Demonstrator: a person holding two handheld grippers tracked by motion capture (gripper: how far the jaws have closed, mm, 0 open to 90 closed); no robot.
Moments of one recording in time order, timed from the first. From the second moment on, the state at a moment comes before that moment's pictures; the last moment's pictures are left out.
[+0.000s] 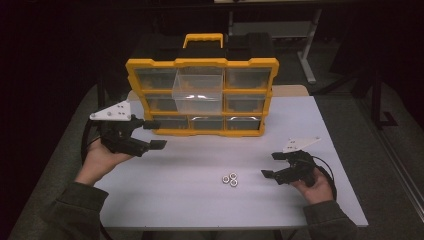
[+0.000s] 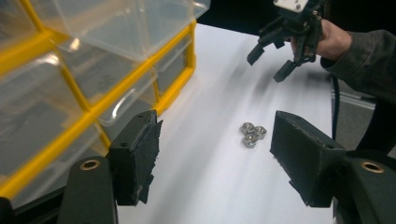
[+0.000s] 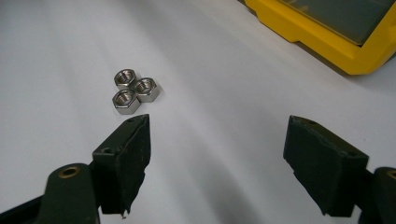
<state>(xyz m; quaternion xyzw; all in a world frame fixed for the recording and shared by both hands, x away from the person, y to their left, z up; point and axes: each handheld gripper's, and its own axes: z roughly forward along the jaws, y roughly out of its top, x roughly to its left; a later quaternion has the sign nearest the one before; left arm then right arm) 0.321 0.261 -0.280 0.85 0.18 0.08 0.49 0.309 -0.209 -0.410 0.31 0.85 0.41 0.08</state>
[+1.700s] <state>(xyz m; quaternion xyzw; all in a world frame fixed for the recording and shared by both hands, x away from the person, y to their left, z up) 0.294 0.281 -0.368 0.82 0.28 0.12 0.49 0.308 -0.170 -0.395 0.26 0.88 0.39 0.05</state>
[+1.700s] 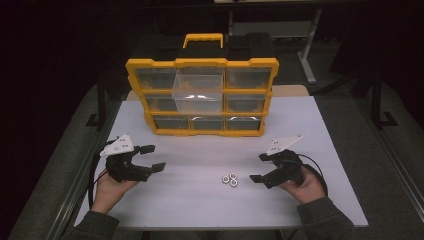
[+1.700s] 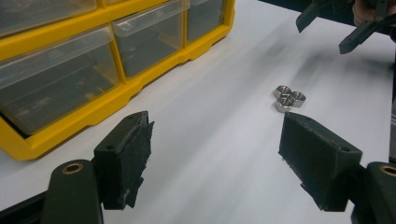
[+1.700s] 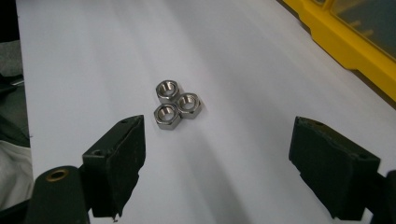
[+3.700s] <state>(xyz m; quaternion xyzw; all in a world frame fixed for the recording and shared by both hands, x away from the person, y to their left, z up) 0.291 0.278 -0.381 0.82 0.26 0.10 0.50 0.328 -0.100 -0.440 0.17 0.93 0.32 0.05</state>
